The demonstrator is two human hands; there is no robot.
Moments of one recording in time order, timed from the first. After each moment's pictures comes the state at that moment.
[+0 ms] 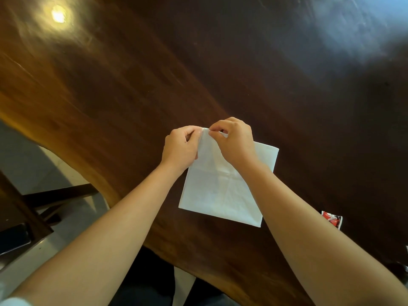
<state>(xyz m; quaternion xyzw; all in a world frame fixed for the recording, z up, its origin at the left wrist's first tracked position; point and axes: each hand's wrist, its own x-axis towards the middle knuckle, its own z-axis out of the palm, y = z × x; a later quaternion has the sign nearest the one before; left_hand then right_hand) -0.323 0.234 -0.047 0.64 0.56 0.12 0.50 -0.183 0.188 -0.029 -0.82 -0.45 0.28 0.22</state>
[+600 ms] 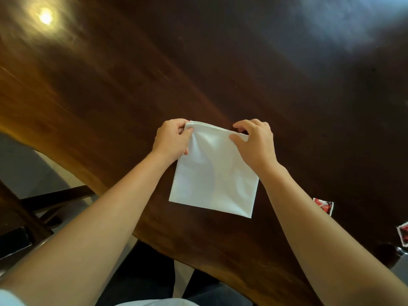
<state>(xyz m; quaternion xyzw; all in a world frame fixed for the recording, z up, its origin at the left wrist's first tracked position) -0.318 0.244 -0.038 0.64 0.56 0.06 0.52 -0.134 0.134 -0.021 -0.86 -0.41 0.25 0.16</state>
